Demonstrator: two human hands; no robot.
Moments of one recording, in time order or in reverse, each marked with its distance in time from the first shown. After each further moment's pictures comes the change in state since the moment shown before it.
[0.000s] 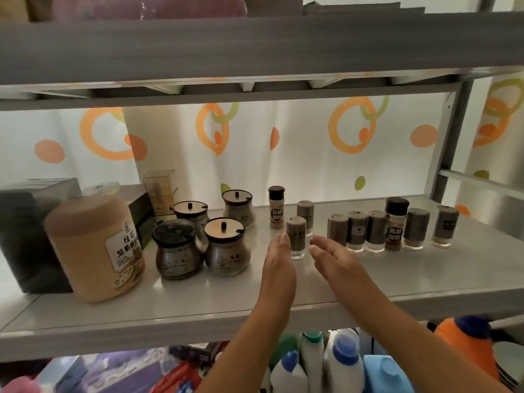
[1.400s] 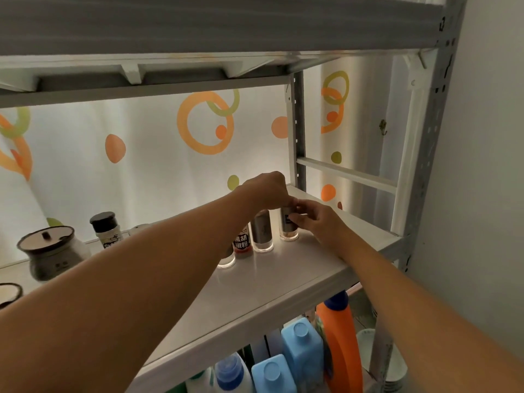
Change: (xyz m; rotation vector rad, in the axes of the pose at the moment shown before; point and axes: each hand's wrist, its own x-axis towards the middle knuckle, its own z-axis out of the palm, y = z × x) left_hand 0.160 0.045 0.291 1.255 -0.609 0.432; right_hand 0.082 0.096 -0.279 -0.323 0.258 -0.056
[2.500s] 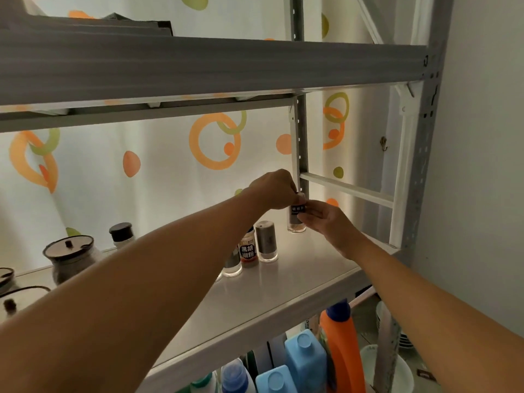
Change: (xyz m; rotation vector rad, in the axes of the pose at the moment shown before) left_hand -0.014 0.013 -0.031 -0.041 0.102 0.077; right_hand -0.006 -0.023 -0.021 0.272 0.024 -0.009
